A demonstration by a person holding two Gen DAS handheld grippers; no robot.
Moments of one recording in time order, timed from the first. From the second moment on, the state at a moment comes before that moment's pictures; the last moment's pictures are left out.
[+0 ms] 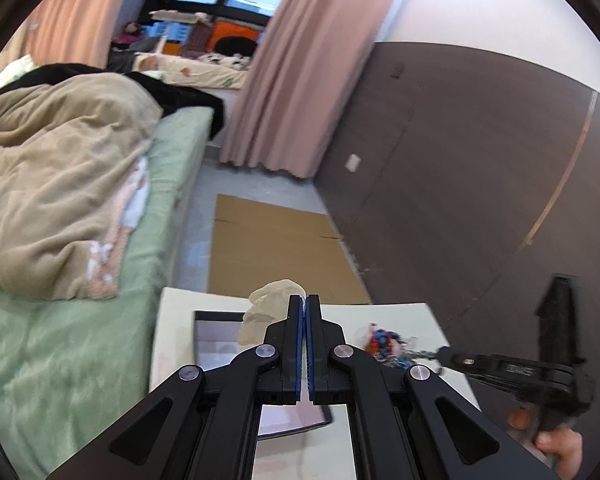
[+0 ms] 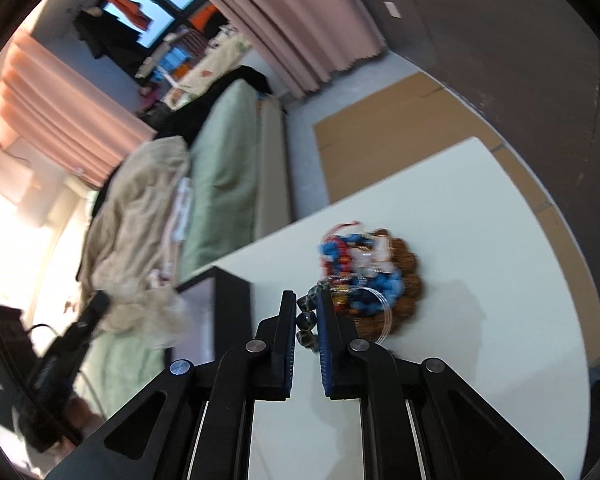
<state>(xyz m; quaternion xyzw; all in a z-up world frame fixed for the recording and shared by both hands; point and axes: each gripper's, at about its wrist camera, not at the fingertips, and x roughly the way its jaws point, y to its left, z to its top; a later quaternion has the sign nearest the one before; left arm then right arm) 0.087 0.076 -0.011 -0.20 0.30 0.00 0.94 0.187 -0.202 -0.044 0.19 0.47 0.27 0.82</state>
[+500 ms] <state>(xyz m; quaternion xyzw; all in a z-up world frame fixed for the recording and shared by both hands) 0.078 0.106 -0.012 -0.22 0.30 0.05 0.93 0.174 -0.136 -0.023 0.22 0.44 0.37 0.79</state>
